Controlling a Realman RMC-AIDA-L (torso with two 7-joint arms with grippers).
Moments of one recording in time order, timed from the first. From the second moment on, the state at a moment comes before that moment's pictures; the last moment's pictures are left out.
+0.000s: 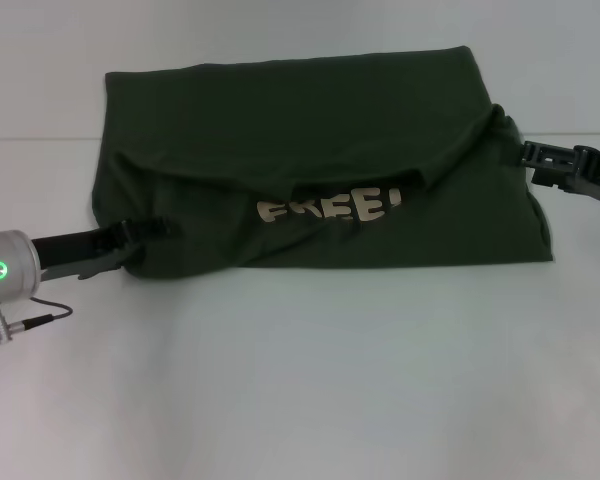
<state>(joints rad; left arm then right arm) -0.56 -2.08 0.70 0.65 2.10 1.07 -2.36 0.58 2.01 -0.68 -0.75 -1.98 -1.26 2.25</state>
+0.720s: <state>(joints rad) -0.56 -2.09 0.73 0.66 2.11 1.07 -2.34 0.58 2.01 -0.67 -0.75 -1.98 -1.28 2.25</state>
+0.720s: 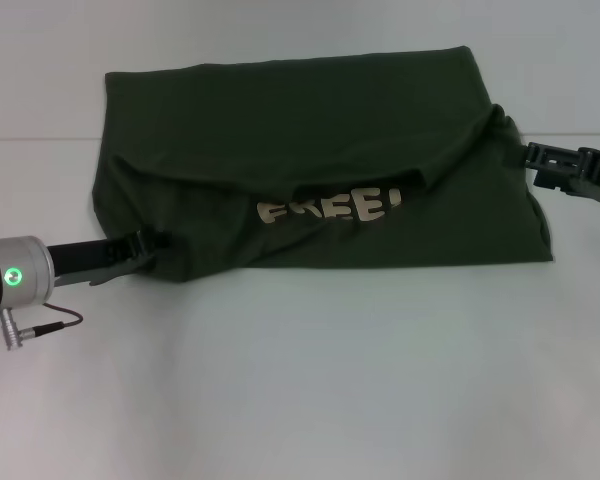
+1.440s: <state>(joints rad) -0.56 -2.08 0.73 0.68 2.13 1.10 -2.33 0.58 1.99 -0.65 -0.74 -1.98 -1.31 2.25</state>
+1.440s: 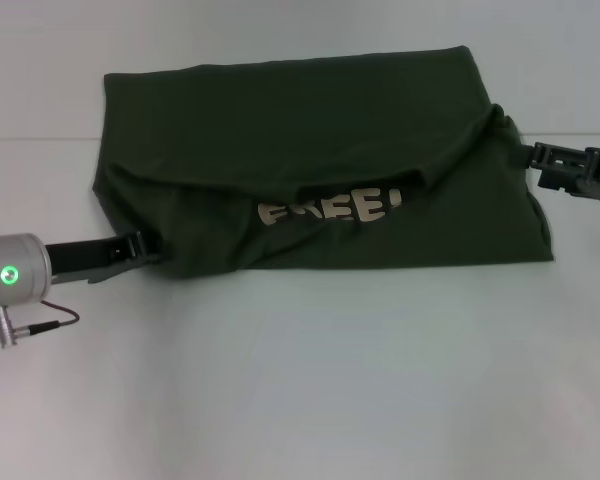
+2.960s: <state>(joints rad) -0.60 -2.02 0.63 0.74 2.16 1.17 -2.42 0.84 1.95 -0.77 -0.58 -2.58 -1.05 2.52</state>
